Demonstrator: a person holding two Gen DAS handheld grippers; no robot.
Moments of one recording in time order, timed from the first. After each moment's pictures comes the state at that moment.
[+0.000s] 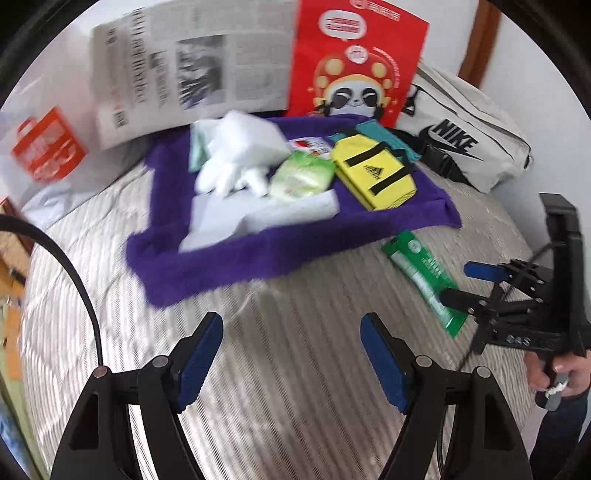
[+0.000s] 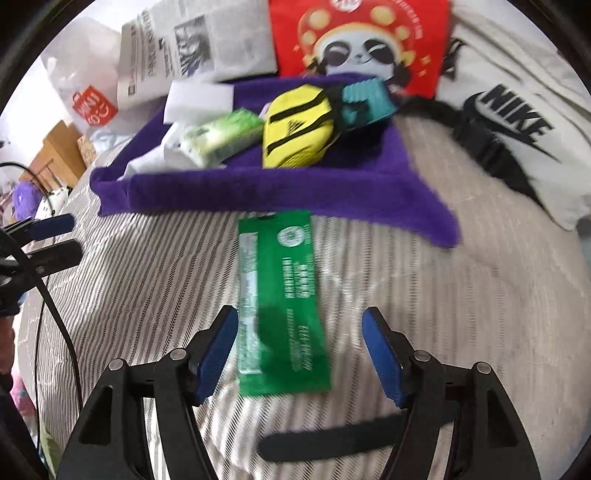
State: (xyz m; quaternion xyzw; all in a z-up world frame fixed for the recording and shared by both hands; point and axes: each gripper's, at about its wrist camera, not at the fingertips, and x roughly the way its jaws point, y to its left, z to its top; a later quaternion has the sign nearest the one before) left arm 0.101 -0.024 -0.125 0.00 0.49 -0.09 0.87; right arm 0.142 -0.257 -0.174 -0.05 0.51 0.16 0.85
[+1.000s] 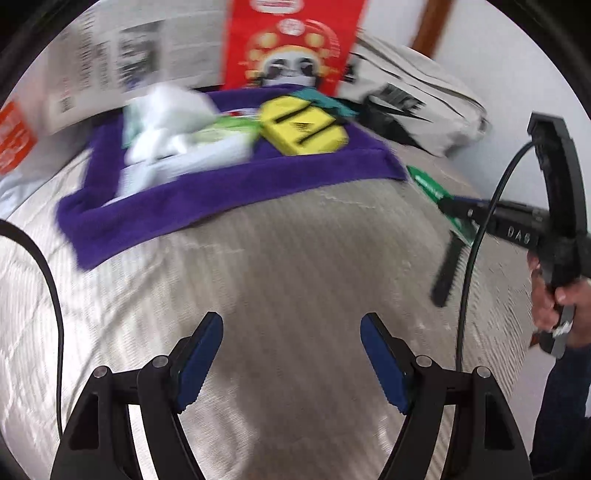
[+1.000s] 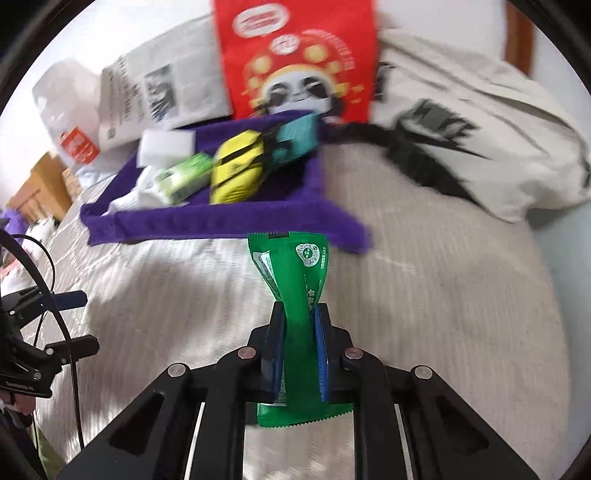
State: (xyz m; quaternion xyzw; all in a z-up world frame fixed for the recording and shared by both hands) left arm 0.074 -0.080 -0.154 0.01 0.49 -0.19 0.85; right arm 0.115 -0.327 -0.136 -0.02 0.46 0.10 0.88
